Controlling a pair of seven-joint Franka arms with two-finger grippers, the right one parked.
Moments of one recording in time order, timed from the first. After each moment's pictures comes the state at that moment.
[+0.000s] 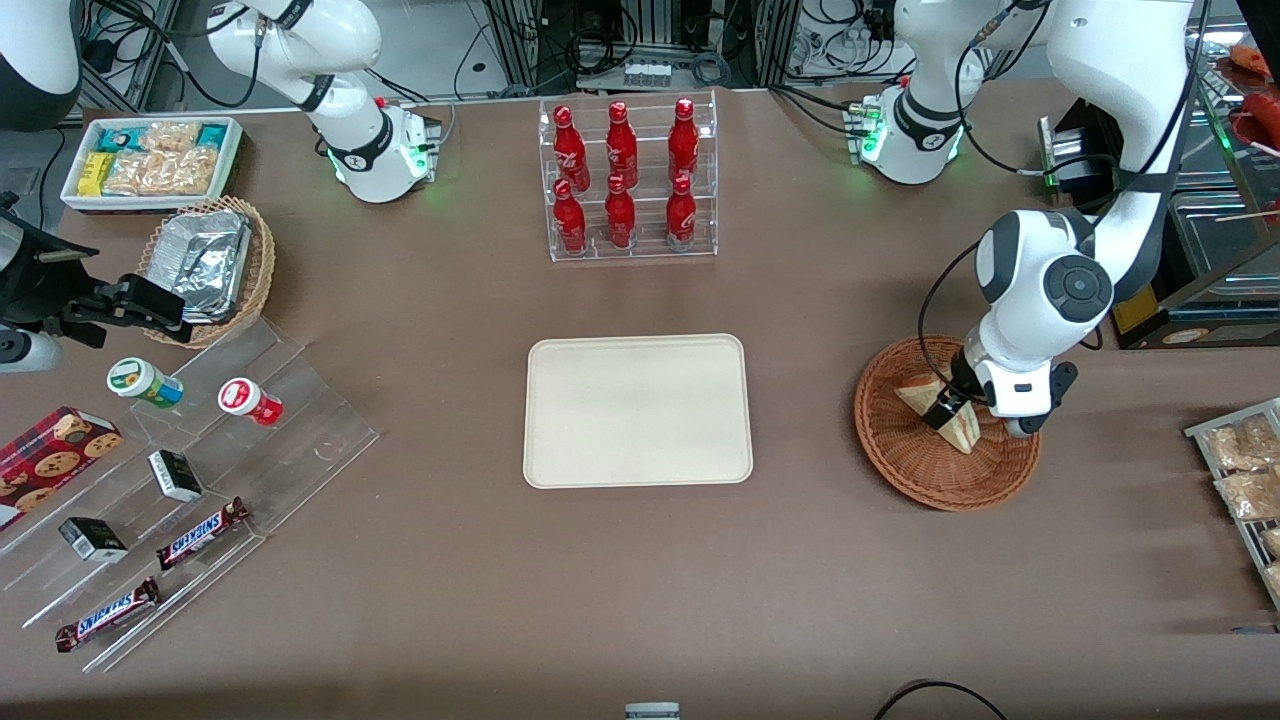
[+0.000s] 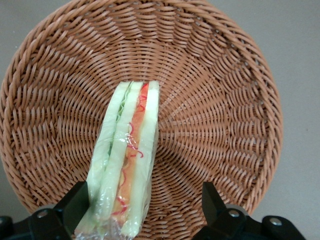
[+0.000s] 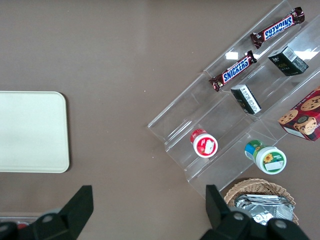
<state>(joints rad) -0.07 0.22 -0.05 -2.24 0.01 2.48 -0.96</state>
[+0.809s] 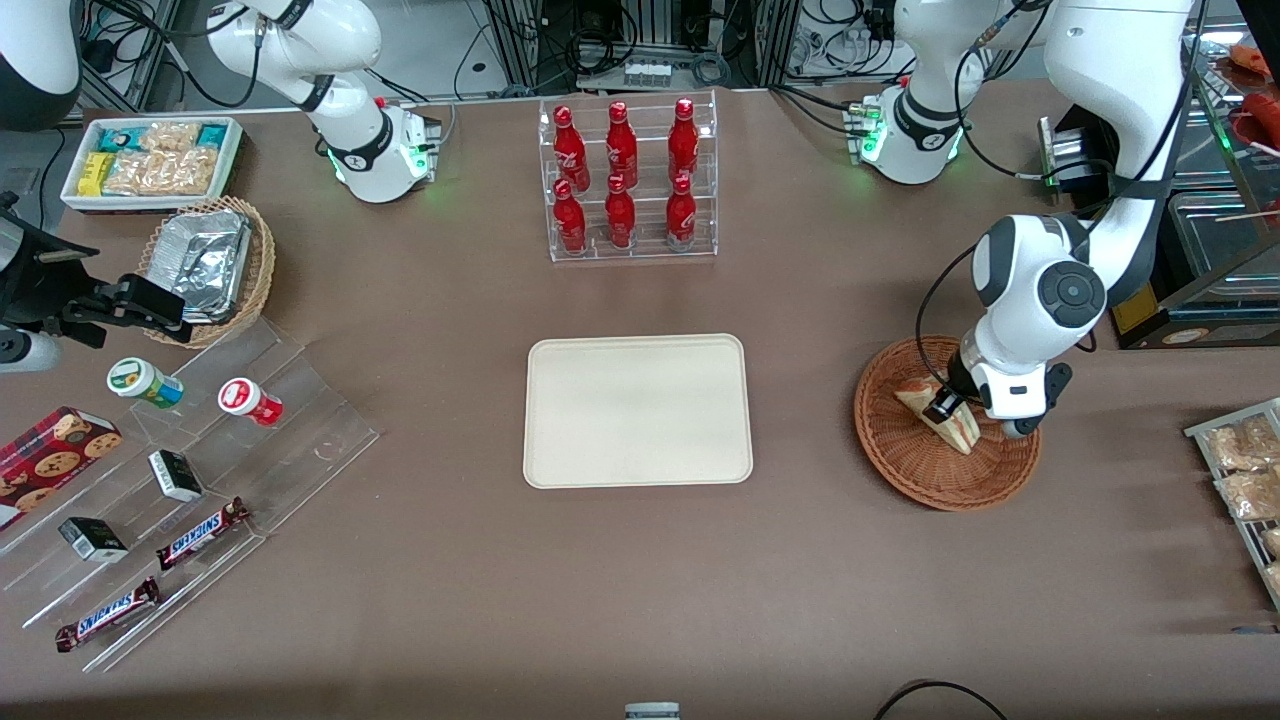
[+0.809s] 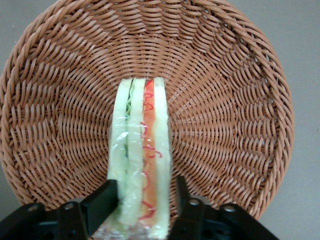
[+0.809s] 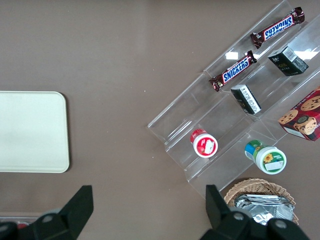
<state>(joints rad) -0.07 0.23 -0.05 -2.24 0.01 2.48 -0.97</state>
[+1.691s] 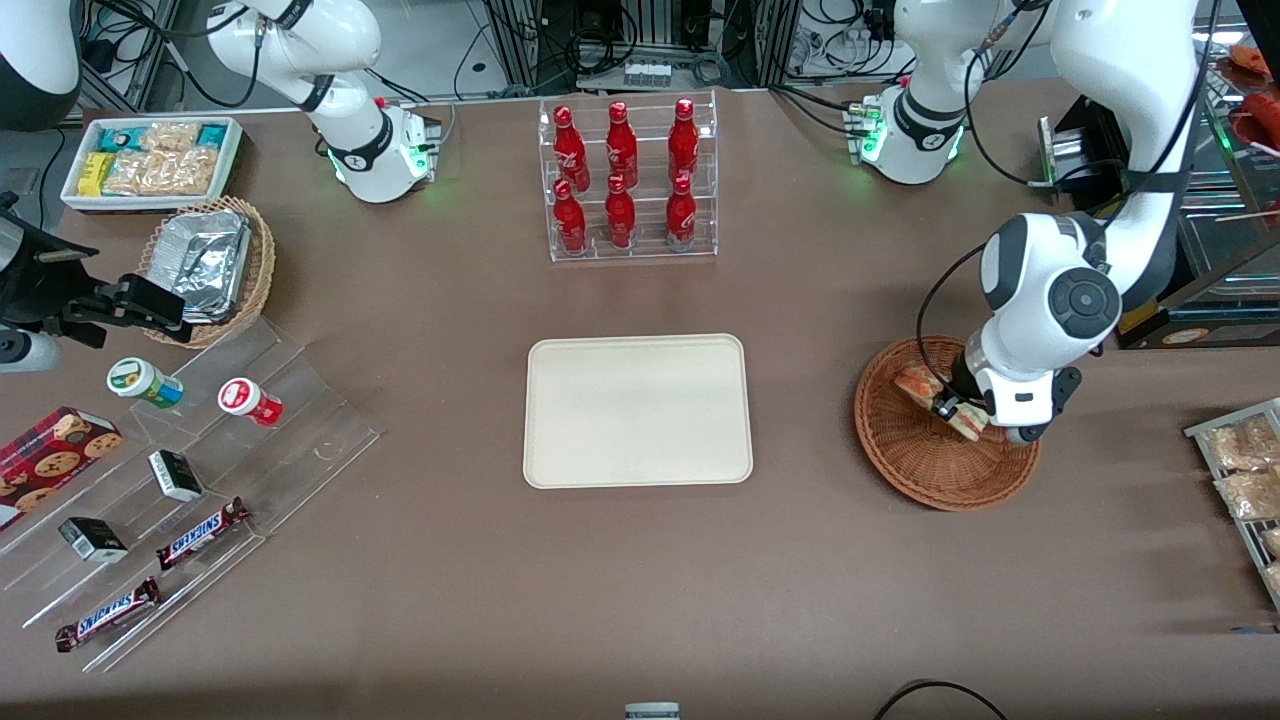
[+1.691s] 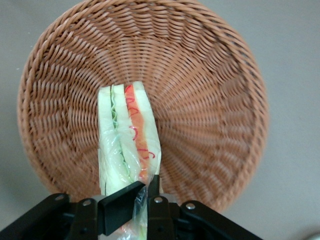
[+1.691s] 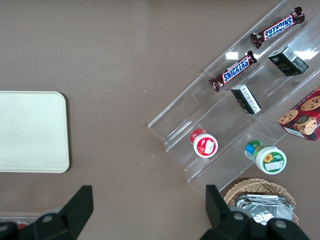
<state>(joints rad) -0.09 0.22 -0.08 -2.07 0.02 2.22 -0.97</state>
